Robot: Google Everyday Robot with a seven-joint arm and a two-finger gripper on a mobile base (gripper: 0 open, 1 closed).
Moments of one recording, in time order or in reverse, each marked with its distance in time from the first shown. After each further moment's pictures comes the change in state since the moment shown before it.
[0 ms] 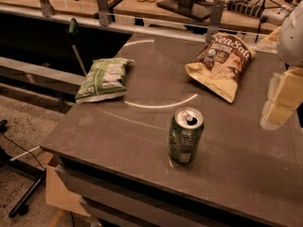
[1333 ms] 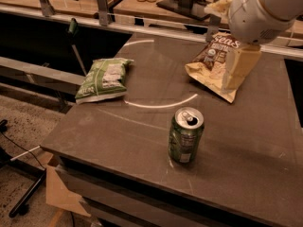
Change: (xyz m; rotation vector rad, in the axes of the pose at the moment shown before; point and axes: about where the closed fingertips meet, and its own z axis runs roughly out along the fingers) arm -0.091 -0.064 0.012 0.207 -0.185 -0.401
